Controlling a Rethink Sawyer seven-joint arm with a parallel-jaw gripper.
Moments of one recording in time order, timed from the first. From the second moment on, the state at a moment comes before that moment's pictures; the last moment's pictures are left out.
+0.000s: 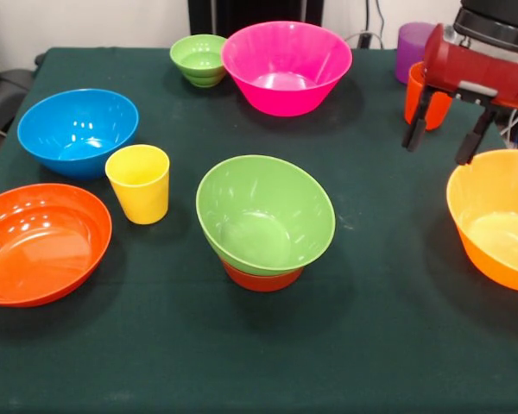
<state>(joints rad) 0.27 -0.40 -0.37 1.24 0.18 0.56 1.96</state>
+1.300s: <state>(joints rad) 0.11 -0.41 -0.14 1.37 0.28 0.58 1.96</state>
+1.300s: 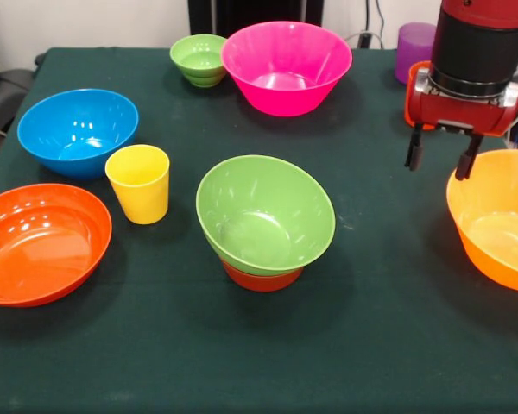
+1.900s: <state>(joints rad) 0.06 -0.41 -0.04 1.41 0.28 0.58 1.96</state>
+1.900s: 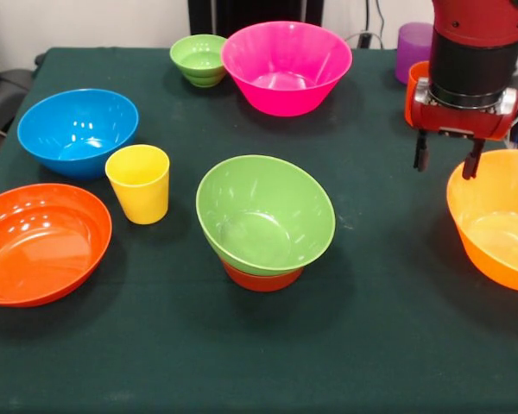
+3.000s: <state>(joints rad) 0.07 -0.36 -0.04 1.37 0.28 0.58 1.96</state>
